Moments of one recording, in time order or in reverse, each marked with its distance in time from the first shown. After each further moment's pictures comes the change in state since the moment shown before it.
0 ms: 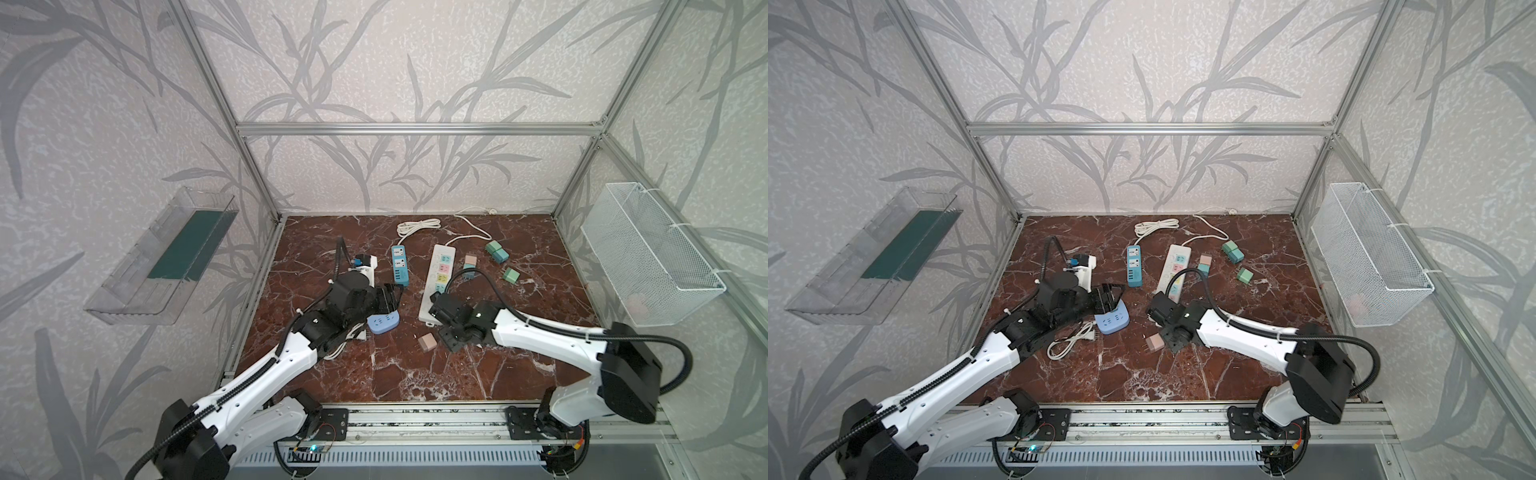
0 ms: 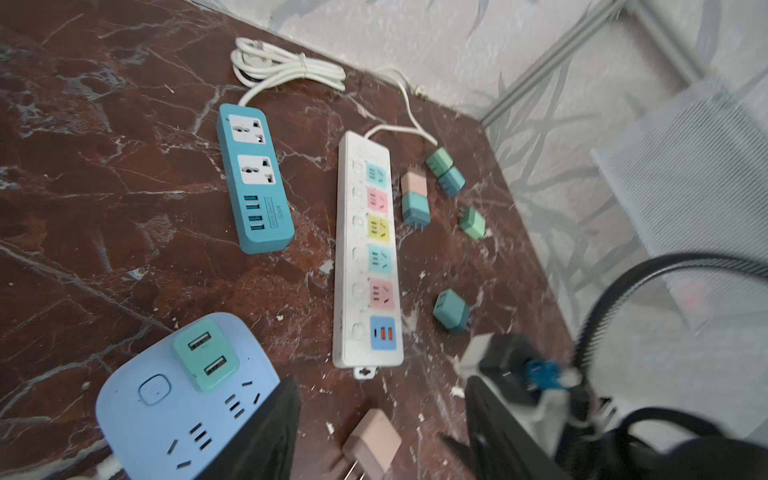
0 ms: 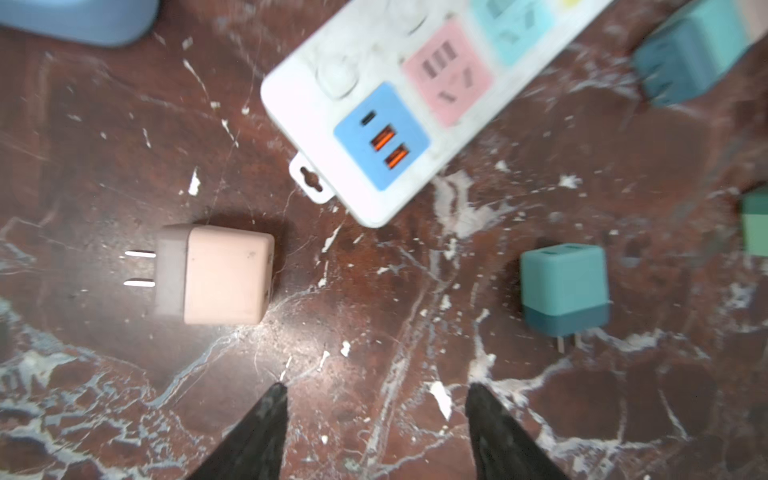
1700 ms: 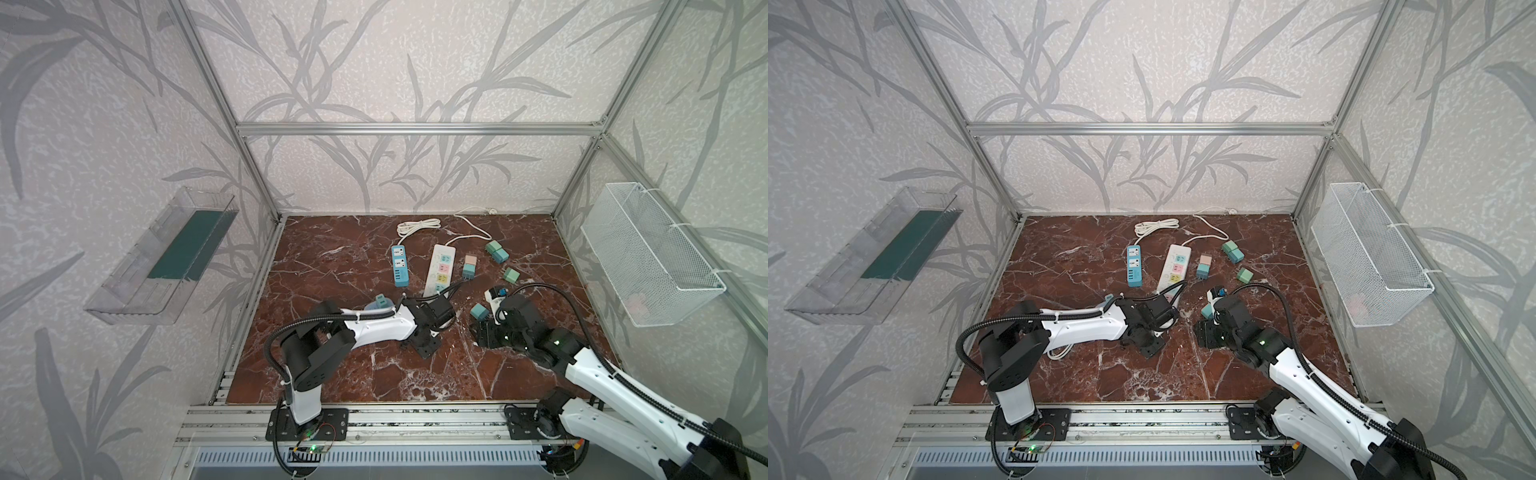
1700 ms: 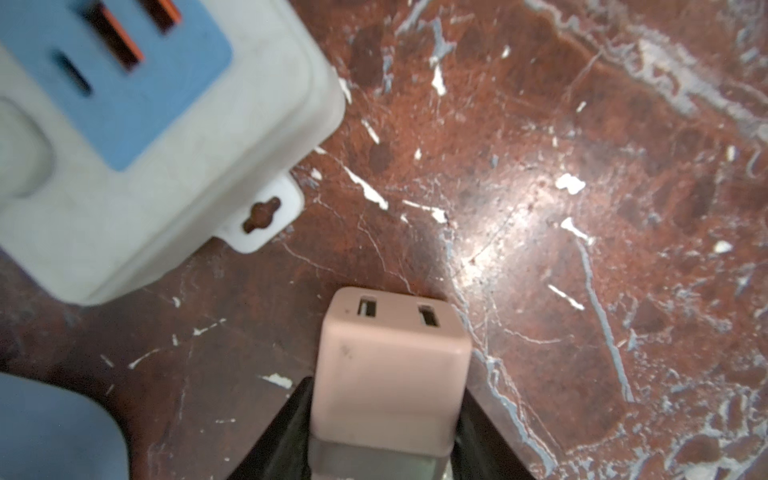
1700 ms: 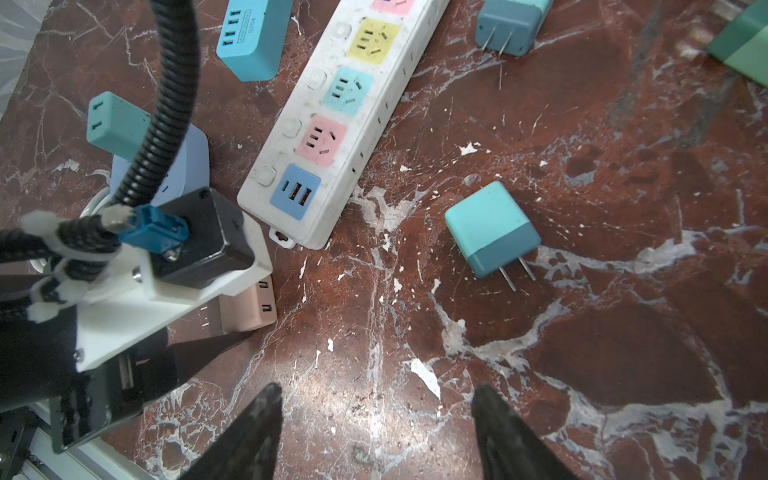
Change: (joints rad) left arm -0.302 0.772 0.344 -0.356 -0.019 0.481; right arm -0.336 -0.490 -0.380 0.234 -0.321 0.121
